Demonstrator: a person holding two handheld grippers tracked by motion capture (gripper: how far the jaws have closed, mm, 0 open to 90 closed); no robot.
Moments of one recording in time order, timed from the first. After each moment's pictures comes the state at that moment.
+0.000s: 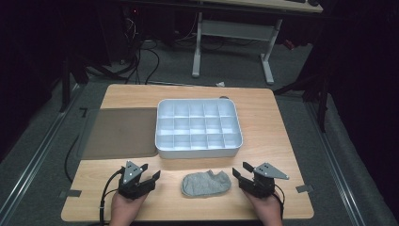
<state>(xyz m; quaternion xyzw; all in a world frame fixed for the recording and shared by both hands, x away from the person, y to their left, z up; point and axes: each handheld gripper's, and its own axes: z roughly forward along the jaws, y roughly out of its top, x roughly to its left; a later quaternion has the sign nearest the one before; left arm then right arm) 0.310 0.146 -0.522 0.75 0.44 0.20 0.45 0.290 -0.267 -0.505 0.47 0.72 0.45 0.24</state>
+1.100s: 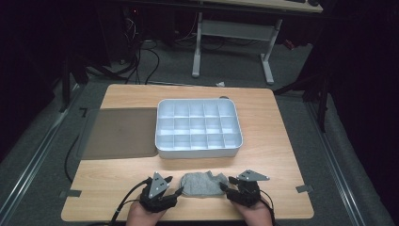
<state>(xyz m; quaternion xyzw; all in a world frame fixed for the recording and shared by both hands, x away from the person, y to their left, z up) 0.276 0.078 -0.519 0.81 0.34 0.14 0.45 0.280 -0.230 -0.529 0.48 0.78 0.38 0.14</state>
